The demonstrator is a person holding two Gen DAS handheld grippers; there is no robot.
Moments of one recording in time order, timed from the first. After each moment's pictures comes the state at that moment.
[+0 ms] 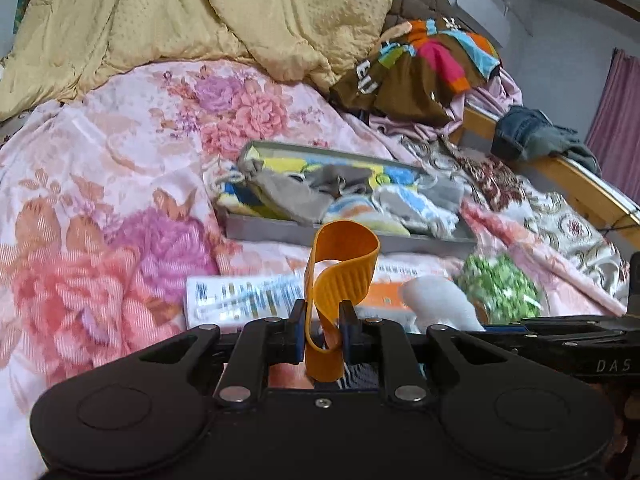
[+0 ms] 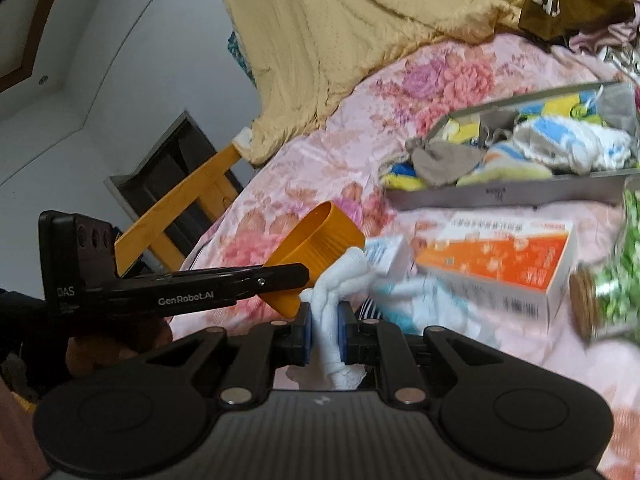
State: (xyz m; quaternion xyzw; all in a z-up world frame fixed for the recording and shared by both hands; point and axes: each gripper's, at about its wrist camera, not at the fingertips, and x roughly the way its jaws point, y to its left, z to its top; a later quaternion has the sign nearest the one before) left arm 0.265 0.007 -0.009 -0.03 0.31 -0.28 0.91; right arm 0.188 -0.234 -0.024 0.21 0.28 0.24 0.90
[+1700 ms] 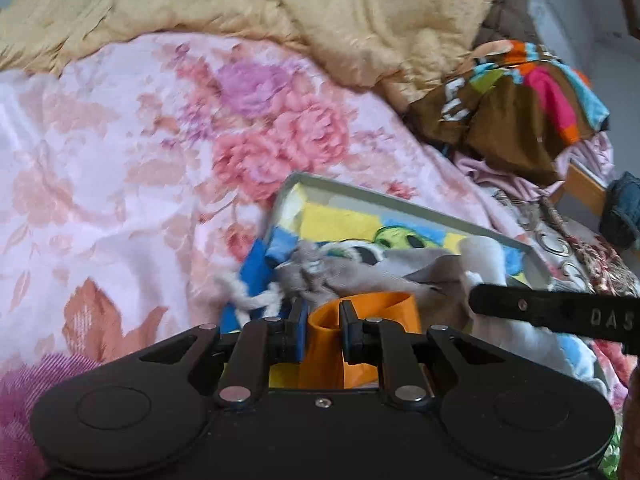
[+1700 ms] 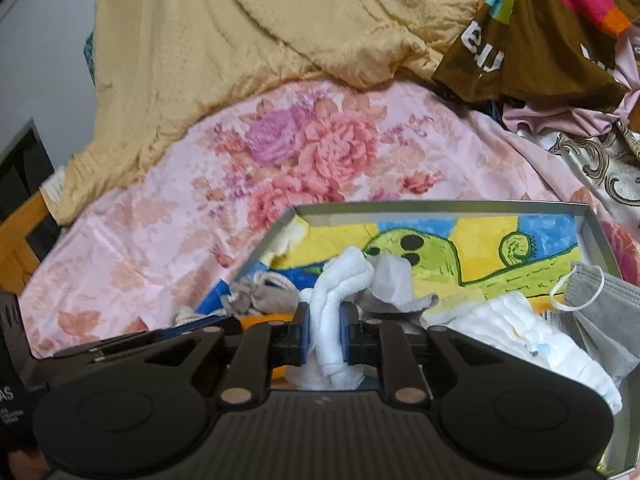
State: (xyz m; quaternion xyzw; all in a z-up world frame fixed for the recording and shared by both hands) left arm 0.500 -0.058 -0.067 -0.09 0.32 -0.22 0.92; right arm 0.435 -0.259 -0.020 0.12 0.32 0.03 0.94
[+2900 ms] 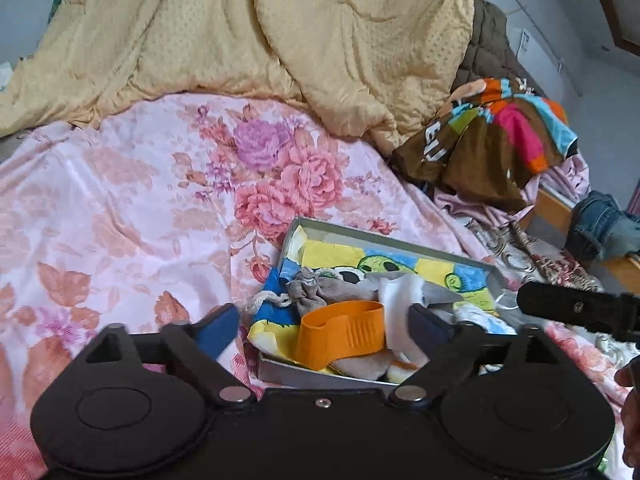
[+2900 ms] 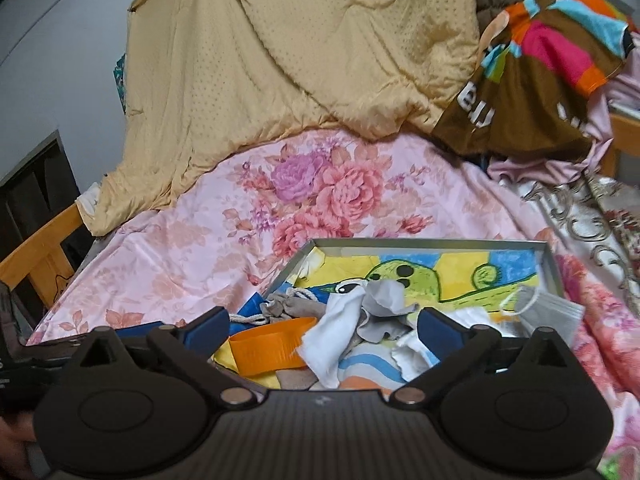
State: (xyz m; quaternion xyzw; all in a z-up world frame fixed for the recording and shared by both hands) left arm 0.406 -0.016 0.000 -0.09 0.26 -0.22 0.94; right arm 0.340 -0.257 0.039 0.11 0.25 0.03 0.96
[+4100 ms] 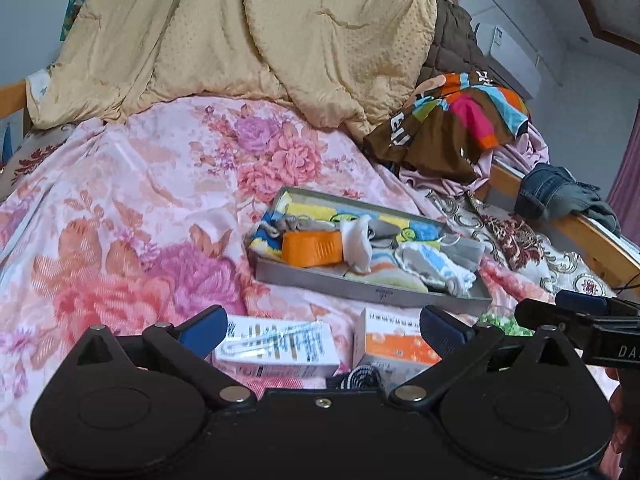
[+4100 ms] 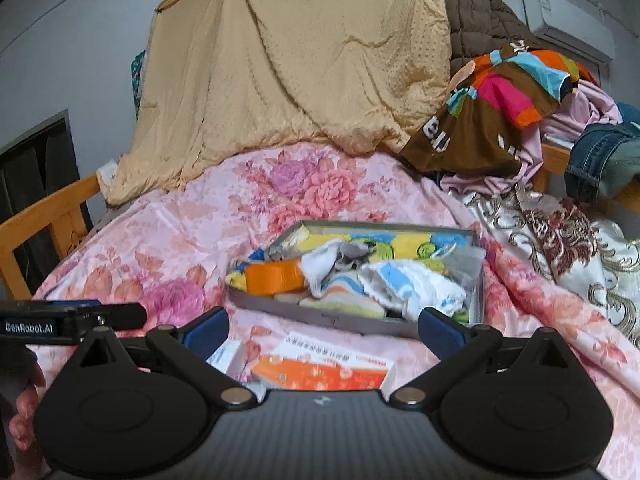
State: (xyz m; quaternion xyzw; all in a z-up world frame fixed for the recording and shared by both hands) left arm 0.251 0.023 0.010 -0.07 0.27 -0.23 0.93; right arm 0.176 -0.231 0.037 0.05 0.23 0.00 0.97
